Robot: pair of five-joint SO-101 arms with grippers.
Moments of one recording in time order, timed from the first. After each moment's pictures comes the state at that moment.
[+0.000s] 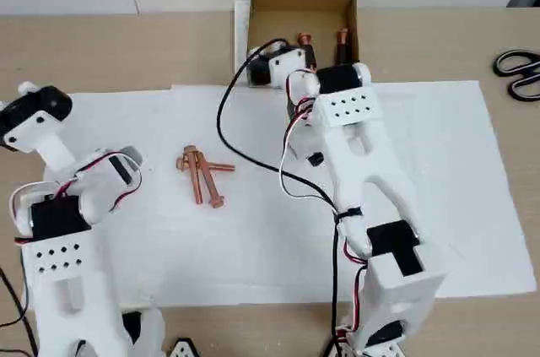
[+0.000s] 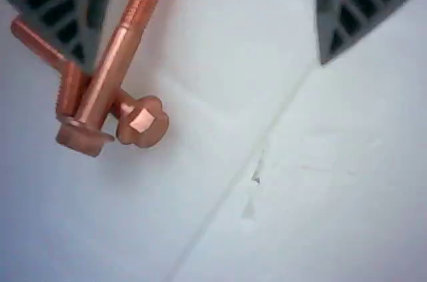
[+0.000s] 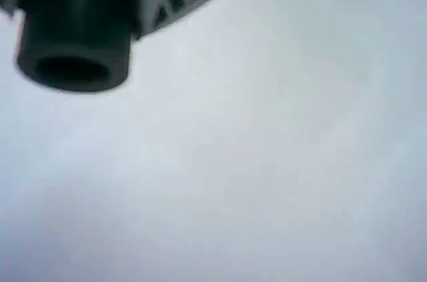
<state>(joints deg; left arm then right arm) -17.0 -44.8 39.7 73.7 27.6 -18.0 14.6 -14.2 91.1 15.9</state>
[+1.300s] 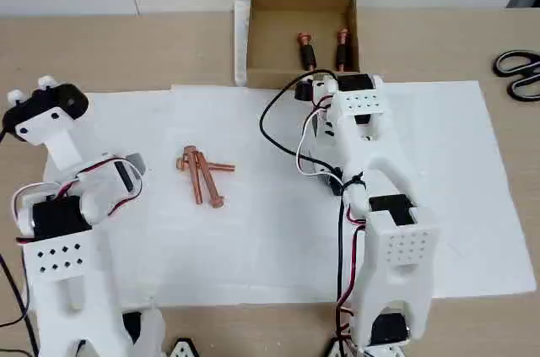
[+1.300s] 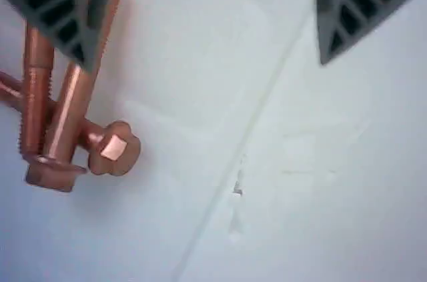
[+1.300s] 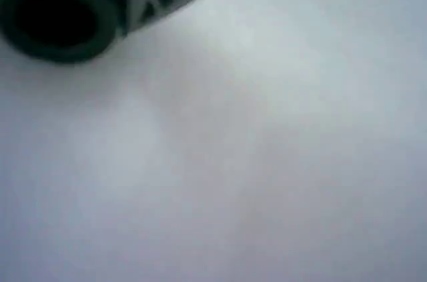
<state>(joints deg) -17.0 -44.8 40.7 73.5 18.9 -10.1 35.0 -16.1 90.3 4.9</state>
